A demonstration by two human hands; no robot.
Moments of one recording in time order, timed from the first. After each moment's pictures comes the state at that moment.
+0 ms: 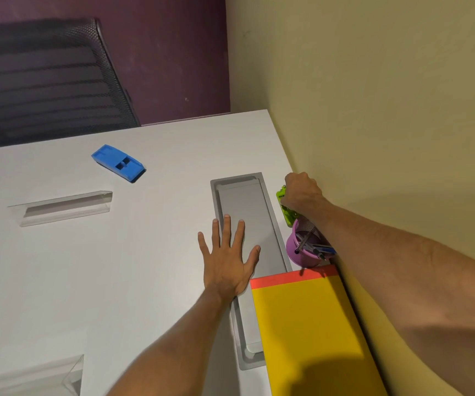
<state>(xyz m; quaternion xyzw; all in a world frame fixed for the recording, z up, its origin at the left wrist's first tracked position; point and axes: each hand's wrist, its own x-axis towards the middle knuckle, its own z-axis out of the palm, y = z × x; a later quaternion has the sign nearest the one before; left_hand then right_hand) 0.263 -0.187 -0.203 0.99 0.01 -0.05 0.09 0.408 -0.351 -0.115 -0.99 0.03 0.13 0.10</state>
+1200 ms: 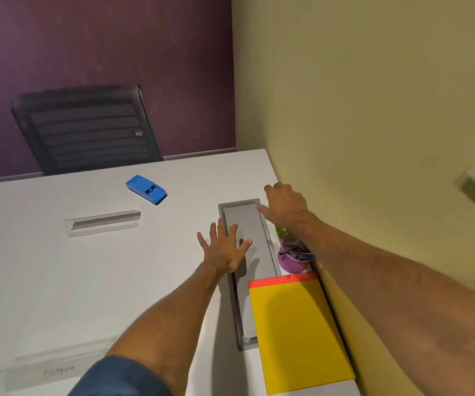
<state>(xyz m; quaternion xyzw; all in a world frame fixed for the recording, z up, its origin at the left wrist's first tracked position) 0.272 -0.172 -0.098 0.98 0.03 -0.15 0.13 0.340 -0.331 -0.006 -0.99 -0.11 0.04 0.04</state>
